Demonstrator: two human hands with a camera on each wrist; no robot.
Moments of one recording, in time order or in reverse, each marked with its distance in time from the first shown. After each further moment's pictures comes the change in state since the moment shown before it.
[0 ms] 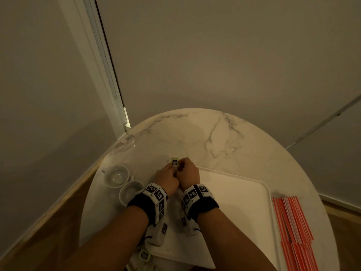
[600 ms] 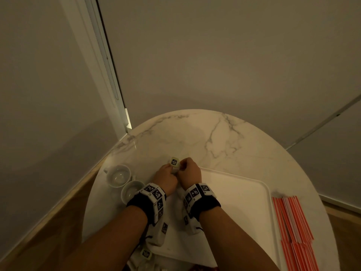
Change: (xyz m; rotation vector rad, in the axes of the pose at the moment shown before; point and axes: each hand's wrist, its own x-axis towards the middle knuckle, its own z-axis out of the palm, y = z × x) left_hand -0.015 0.007 -0.012 -0.154 0.075 -0.034; right_hand 0.003 0.004 -0.001 -0.006 0.013 0.011
